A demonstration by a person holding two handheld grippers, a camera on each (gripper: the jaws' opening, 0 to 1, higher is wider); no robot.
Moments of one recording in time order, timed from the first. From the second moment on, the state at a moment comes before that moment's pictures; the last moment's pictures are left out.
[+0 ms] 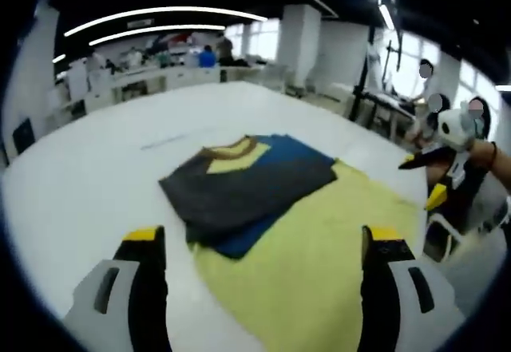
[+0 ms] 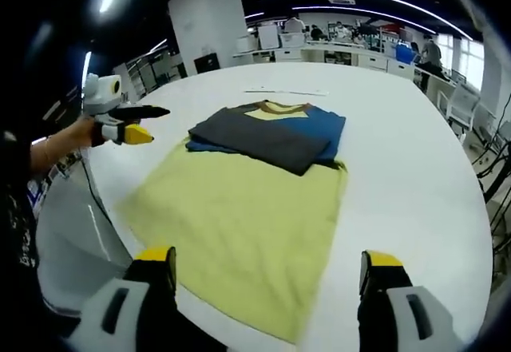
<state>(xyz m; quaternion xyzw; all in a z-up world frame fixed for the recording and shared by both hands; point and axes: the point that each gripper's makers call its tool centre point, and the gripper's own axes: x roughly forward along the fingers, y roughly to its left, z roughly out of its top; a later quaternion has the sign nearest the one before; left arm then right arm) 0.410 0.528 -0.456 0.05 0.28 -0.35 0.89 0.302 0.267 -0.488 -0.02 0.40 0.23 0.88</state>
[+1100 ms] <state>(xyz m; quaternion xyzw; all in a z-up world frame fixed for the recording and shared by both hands) 0.285 0.571 -0.527 0.02 0.42 -0.29 0.86 0.249 0.258 -0.537 -0.02 0.49 0.21 0.85</state>
